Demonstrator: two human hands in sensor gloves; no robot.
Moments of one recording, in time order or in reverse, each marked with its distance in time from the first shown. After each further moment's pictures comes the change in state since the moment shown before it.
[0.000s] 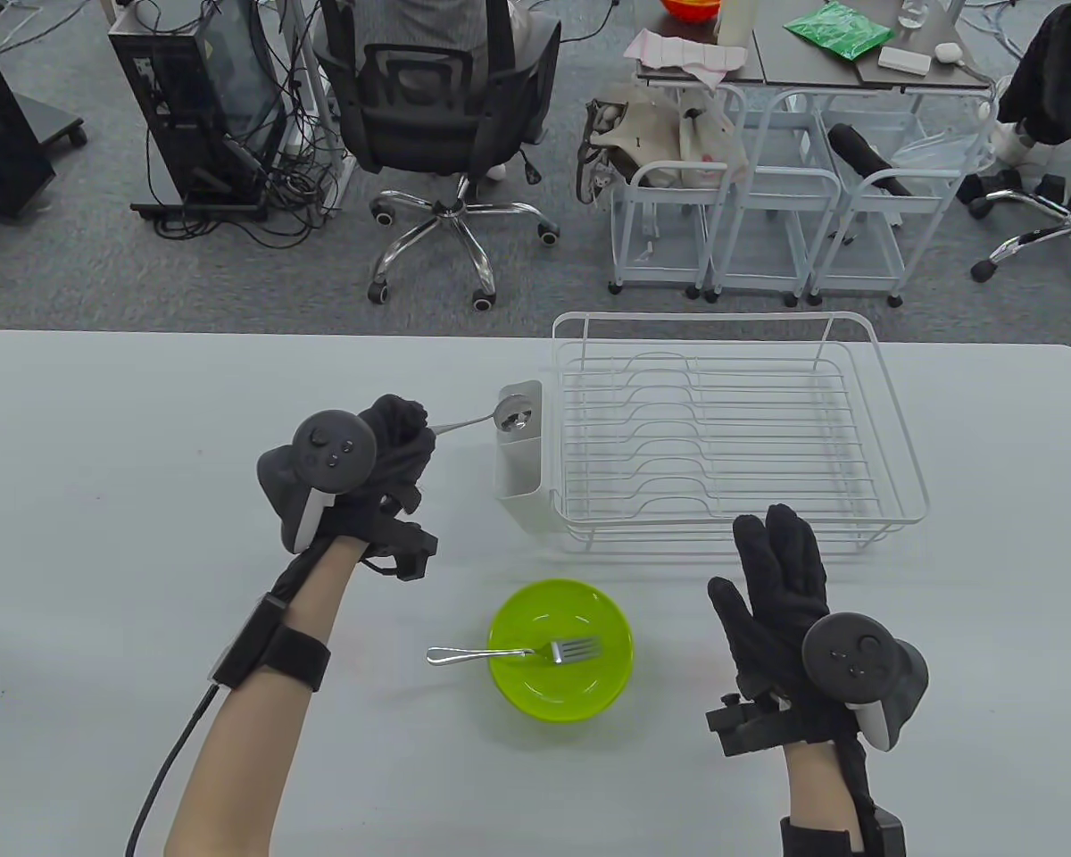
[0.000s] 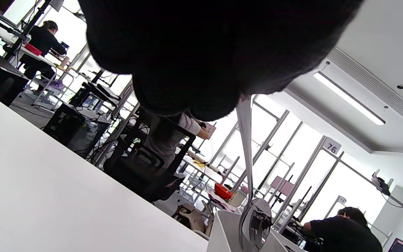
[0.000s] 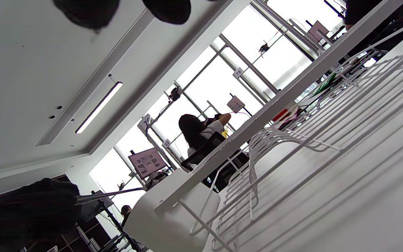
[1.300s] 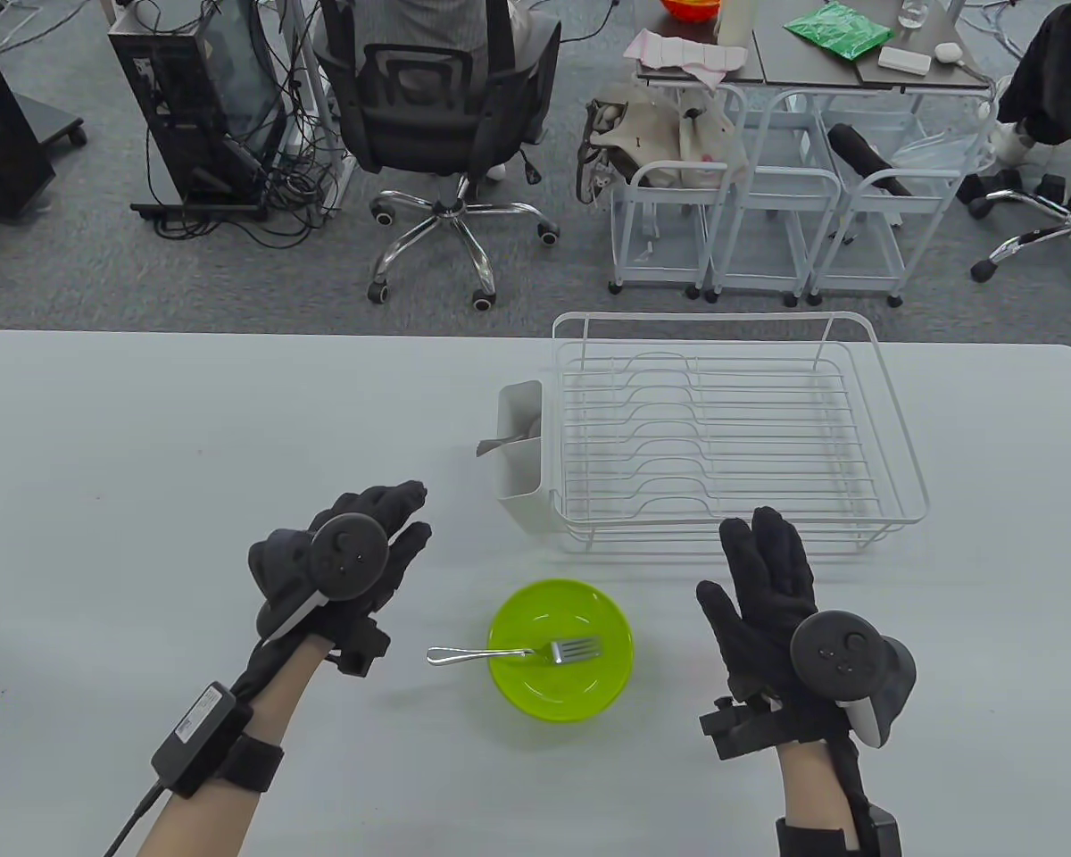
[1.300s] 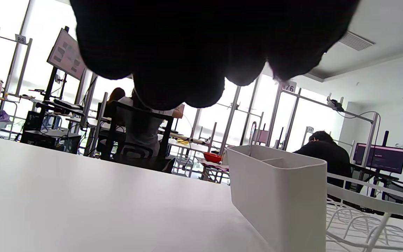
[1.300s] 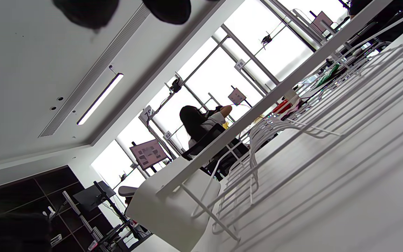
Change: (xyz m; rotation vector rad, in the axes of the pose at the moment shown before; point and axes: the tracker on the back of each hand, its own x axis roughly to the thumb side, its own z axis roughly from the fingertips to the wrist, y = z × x) left_hand -0.025 0.013 0.090 -0.122 -0.231 -0.251; right_hand 0.003 0.006 0.000 0.038 -0.004 0.007
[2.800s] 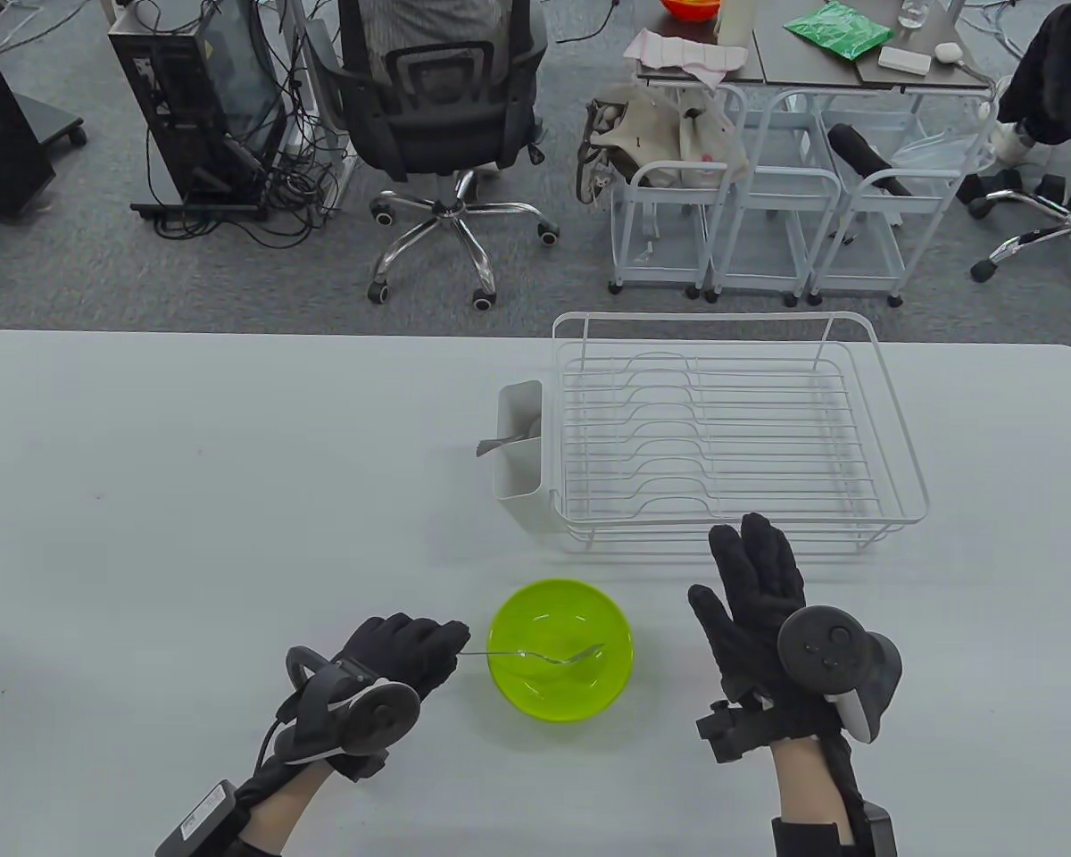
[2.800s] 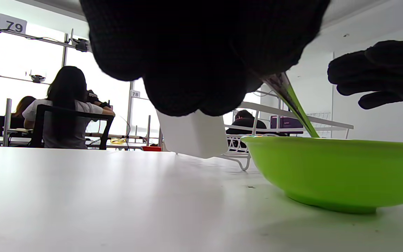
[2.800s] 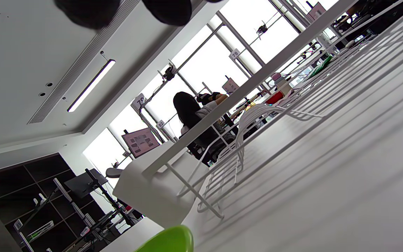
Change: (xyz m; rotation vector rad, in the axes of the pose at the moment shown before) left_hand 0.025 -0.059 0.081 -0.007 -0.349 -0.105; right_hand -0.003 0.010 -0.001 0.049 0.027 0.032
